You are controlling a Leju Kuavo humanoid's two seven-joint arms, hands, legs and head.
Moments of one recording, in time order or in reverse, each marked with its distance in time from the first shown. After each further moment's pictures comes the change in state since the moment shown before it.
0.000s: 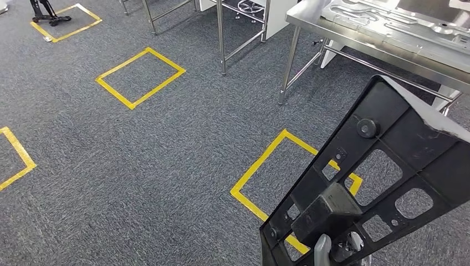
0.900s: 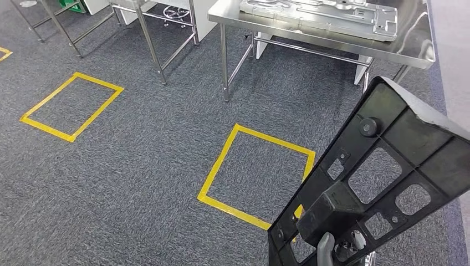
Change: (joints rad) left arm -0.002 -0.004 0.000 0.000 0.006 -0.058 -0.030; right arm 0.006 0.002 -0.002 -0.011 0.036 -0.066 0.048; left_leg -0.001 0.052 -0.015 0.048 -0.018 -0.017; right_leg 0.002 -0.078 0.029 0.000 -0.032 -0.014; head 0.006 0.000
